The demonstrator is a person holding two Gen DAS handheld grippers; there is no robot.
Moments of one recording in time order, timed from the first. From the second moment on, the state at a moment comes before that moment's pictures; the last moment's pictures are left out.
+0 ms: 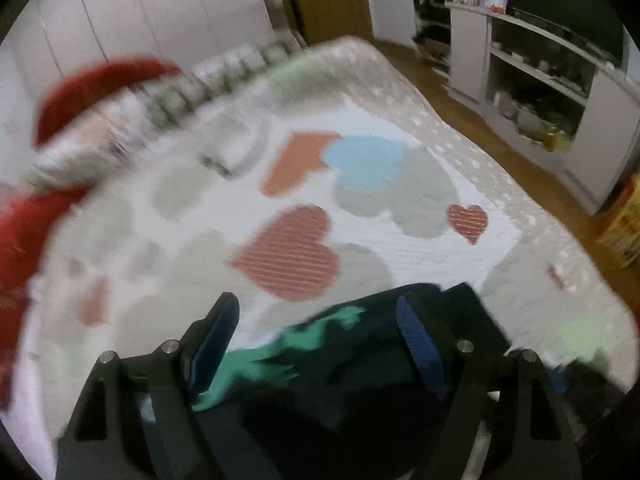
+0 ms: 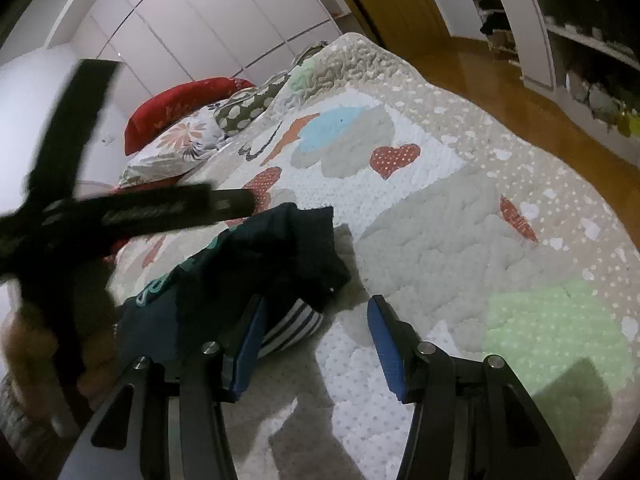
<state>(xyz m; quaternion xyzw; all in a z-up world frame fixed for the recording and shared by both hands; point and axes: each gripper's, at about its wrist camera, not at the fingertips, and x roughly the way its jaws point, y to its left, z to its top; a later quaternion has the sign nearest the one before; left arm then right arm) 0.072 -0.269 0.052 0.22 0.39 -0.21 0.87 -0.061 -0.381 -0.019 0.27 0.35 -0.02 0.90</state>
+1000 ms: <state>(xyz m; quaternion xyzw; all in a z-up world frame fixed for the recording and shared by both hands) 0.040 -0.251 0.070 0.25 0.34 -0.20 0.88 -0.069 -0.367 -0.010 0.24 0.34 -0.03 0.91</state>
